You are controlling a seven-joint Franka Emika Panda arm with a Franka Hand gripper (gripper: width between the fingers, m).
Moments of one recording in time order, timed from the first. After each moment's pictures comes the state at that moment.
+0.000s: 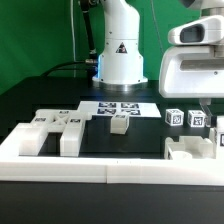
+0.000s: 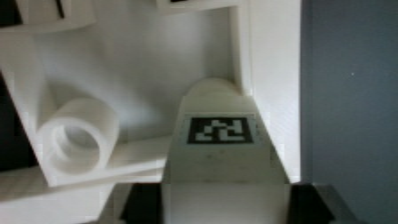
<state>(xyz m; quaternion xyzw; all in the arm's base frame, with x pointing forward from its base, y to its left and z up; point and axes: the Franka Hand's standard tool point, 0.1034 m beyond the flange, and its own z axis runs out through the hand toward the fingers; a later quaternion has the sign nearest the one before) 0.633 0.122 0.078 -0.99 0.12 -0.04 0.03</state>
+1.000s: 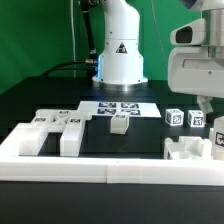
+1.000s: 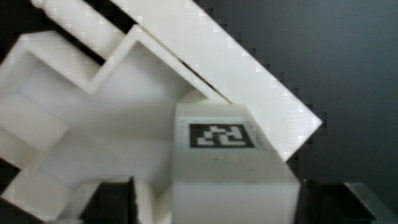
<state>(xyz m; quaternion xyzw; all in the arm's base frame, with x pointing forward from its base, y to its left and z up) 0.634 0.125 0.077 -0.92 0.40 -0.03 0.05</state>
